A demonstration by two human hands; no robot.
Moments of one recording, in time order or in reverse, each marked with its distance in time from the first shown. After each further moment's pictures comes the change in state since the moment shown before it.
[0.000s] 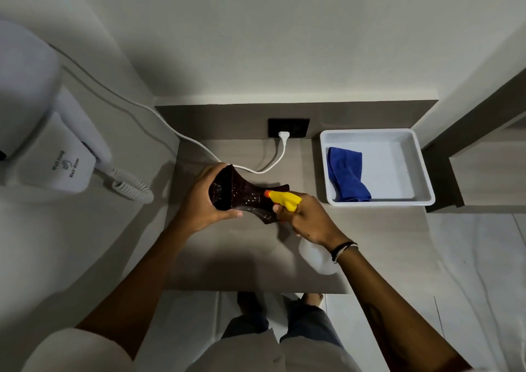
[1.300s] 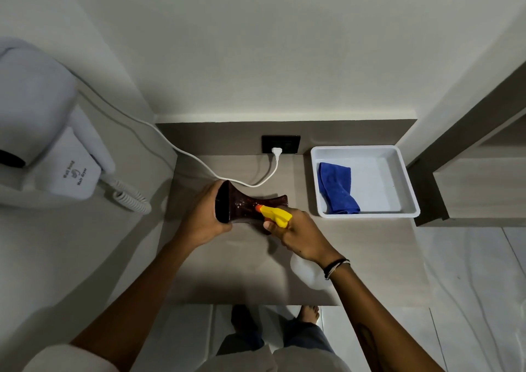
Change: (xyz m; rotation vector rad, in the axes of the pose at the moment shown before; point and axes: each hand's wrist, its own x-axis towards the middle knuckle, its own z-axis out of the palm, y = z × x) left_hand -0.001 0.021 0.012 0.050 -0.007 -0.122; right_hand -0.018 -0.017 -0.002 -0.019 0.032 -0.023
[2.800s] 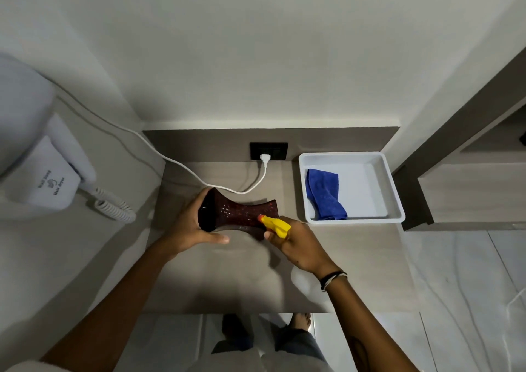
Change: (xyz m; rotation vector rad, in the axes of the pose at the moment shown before) left_hand -0.005 -0.005 -0.004 -0.243 -0.203 -0.230; right_hand -0.015 0.012 -0.017 -0.064 0.013 0.064
